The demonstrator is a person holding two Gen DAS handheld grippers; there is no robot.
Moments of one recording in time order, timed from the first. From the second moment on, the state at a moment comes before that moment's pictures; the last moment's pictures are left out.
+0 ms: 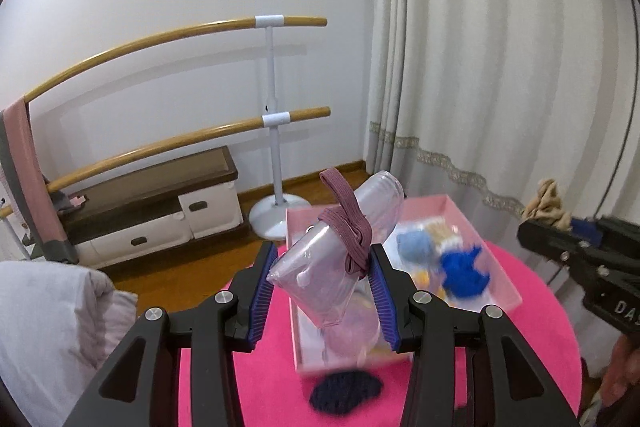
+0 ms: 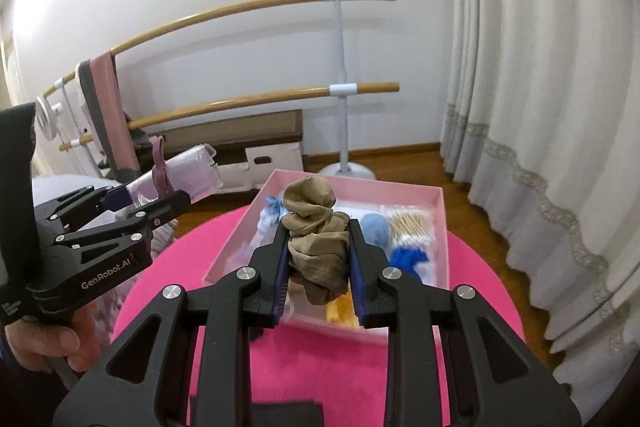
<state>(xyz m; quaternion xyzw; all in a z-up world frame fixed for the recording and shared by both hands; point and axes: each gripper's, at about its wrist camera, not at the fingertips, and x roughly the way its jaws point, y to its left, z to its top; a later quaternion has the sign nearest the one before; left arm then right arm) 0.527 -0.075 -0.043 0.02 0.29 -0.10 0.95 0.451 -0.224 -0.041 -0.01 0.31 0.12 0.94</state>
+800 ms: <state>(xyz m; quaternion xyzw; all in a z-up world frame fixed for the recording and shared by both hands) 0.764 -0.147 -0.076 -0.01 0.42 -0.13 0.90 0.628 -0.314 -0.120 0.08 0.44 0.08 0.89</state>
